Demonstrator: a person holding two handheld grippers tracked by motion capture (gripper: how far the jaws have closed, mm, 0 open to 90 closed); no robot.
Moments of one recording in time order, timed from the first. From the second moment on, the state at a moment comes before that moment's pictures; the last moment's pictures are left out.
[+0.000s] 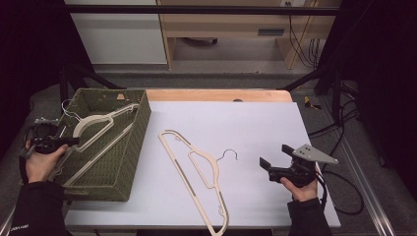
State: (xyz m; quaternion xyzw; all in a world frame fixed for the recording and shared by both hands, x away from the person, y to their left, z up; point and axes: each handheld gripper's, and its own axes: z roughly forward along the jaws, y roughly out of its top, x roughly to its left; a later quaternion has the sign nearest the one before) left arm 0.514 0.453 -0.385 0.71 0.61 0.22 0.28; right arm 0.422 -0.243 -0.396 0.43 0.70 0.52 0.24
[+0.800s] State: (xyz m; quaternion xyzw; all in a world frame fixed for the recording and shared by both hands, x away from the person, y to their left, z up) left arm 0.467 0.343 -0.334 0.72 0.42 0.26 0.49; right arm 0.423 -0.244 -0.397 0.43 0.70 0.52 0.23
